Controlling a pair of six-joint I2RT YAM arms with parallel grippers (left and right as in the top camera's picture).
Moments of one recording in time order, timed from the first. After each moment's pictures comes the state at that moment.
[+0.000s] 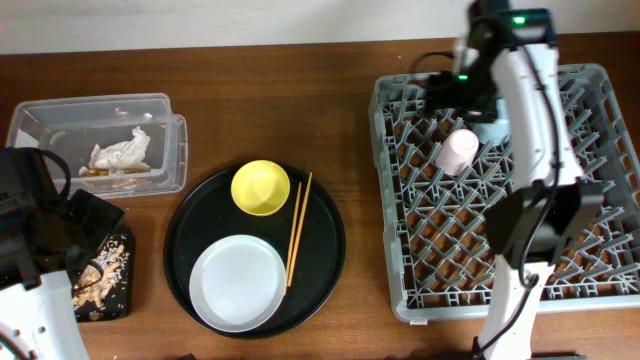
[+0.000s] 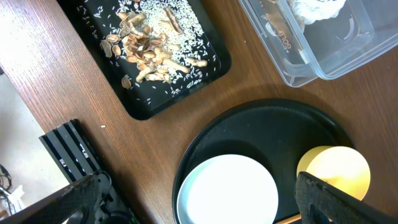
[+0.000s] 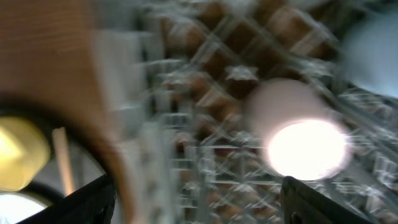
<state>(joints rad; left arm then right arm) 0.37 1.22 1.55 -1.56 -0.17 -0.70 0.08 2.21 2.36 -1.56 -0.16 0.16</state>
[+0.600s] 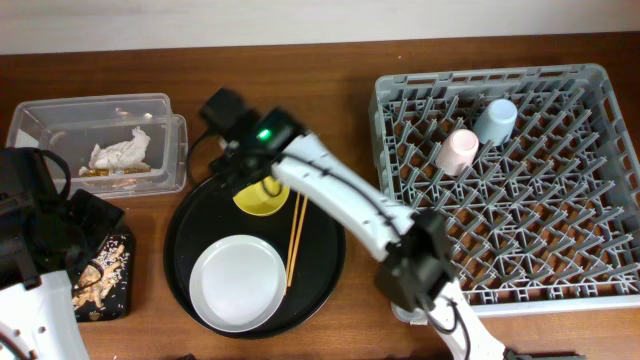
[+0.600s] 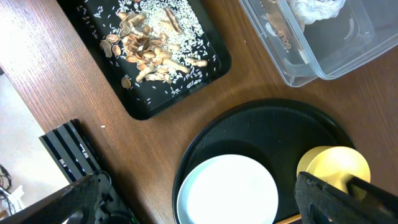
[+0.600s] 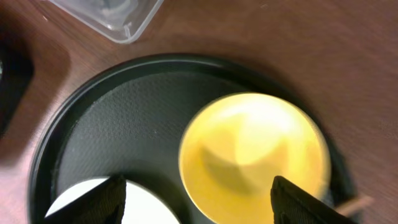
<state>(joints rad) 0.37 1.22 1.55 -1.56 -0.17 -0.70 0.85 2.38 2.36 -1.11 -0.04 0.27</state>
